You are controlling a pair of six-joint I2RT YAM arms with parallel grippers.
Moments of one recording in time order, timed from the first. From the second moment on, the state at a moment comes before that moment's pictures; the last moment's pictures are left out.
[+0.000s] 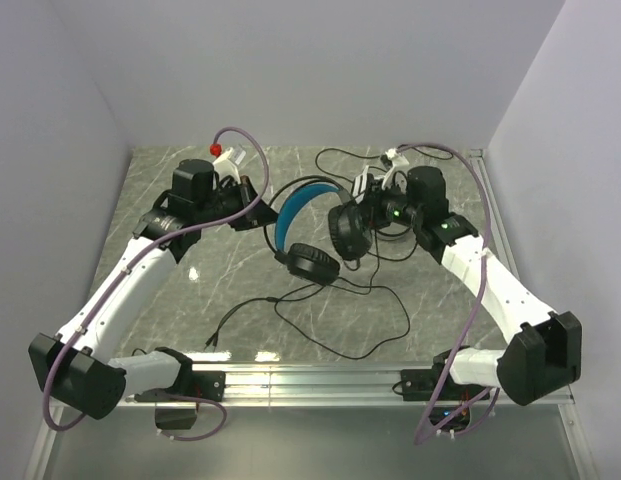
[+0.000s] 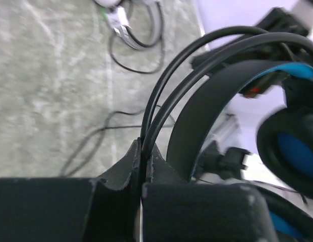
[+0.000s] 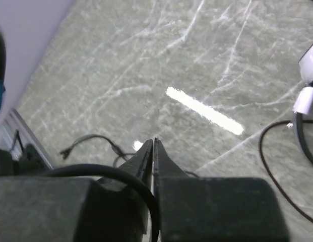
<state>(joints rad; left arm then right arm) -0.40 1.20 1.20 -0.46 0.48 -0.60 0.36 1.27 1.06 -0.23 -0.45 0.31</state>
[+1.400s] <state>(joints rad) -0.46 1.12 1.21 -0.23 0.48 -1.04 0.56 1.39 0.73 0.74 -0.48 0.55</state>
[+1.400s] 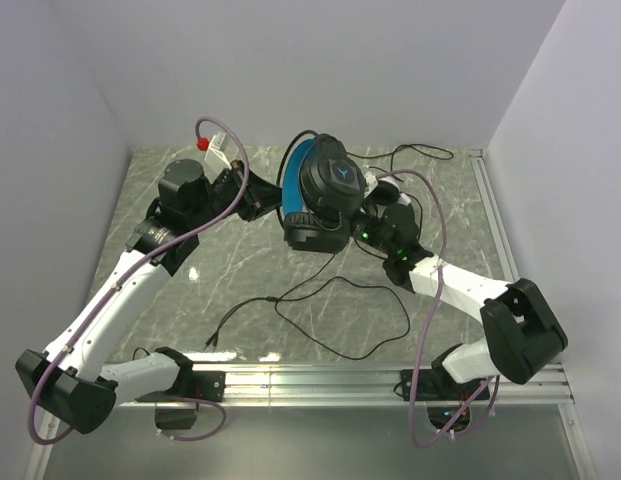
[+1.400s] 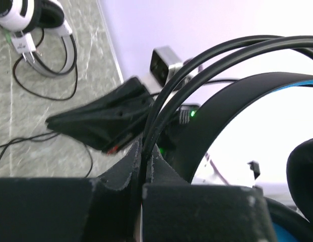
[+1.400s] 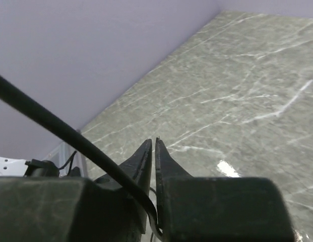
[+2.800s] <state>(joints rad) -0.56 1.03 1.13 -0.21 -0.67 -0.99 0.99 1.36 0.63 0.84 -0.43 0.70</state>
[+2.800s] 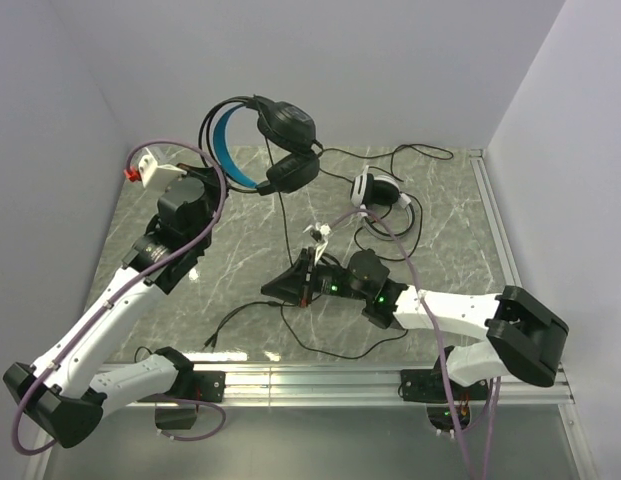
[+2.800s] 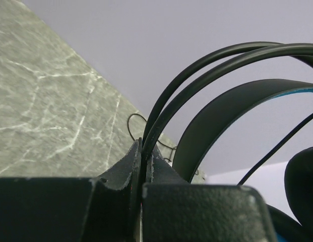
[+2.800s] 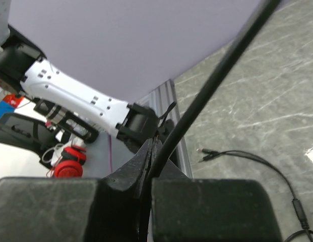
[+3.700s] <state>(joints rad) -0.61 1.08 0.93 -0.11 -0.76 -0.78 1.05 1.21 0.98 0.21 -0.28 0.39</state>
